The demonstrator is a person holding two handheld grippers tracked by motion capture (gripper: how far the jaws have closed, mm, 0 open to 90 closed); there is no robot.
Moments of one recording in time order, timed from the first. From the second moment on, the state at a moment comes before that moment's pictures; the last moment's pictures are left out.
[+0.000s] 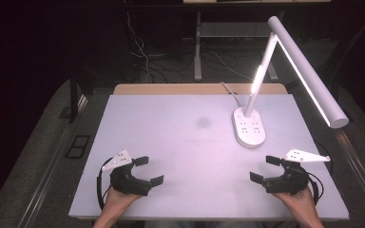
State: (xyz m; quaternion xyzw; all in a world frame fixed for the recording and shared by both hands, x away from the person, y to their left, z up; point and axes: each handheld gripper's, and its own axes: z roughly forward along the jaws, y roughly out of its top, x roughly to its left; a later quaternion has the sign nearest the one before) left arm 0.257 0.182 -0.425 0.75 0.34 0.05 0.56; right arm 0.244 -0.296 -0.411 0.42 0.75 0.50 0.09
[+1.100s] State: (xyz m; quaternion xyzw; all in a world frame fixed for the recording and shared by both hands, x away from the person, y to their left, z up) left arm 0.254 0.183 -0.425 0.75 0.34 0.06 0.56; right arm 0.236 -0.294 -0.406 0.43 0.76 0.49 0.07
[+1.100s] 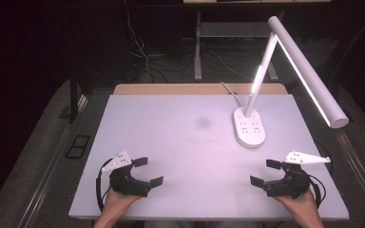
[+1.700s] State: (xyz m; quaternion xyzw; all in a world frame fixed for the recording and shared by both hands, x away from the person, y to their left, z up) left arm 0.254 0.183 -0.426 0.75 0.34 0.06 0.56; right arm 0.244 -0.297 -0.388 0.42 0.77 0.47 0.07
